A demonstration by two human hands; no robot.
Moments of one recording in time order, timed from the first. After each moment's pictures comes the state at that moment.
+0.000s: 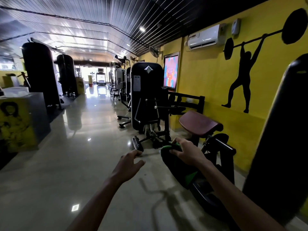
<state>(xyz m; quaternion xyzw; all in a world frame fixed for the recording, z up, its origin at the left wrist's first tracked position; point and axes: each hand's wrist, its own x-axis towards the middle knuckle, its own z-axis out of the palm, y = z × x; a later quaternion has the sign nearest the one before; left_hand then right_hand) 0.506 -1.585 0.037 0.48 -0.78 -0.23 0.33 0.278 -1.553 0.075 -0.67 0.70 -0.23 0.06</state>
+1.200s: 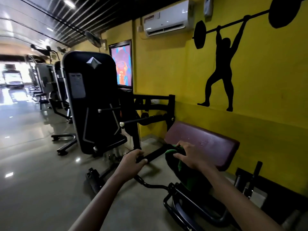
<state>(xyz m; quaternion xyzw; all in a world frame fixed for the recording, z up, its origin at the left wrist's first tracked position) 0.302 -2.372 0.017 0.29 -0.87 -0.31 0.26 0.097 -2.236 0.036 -0.50 0.83 -0.25 0.04</state>
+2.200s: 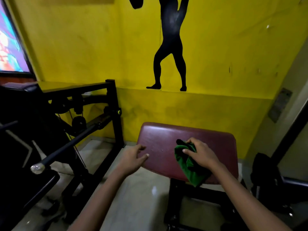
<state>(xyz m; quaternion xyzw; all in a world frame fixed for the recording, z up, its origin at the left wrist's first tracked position) -0.081 -2.731 -0.048 0.05 -0.91 -0.39 0.12 -0.173 -2.476 -0.037 -0.19 0.95 -0.26 -0.02</state>
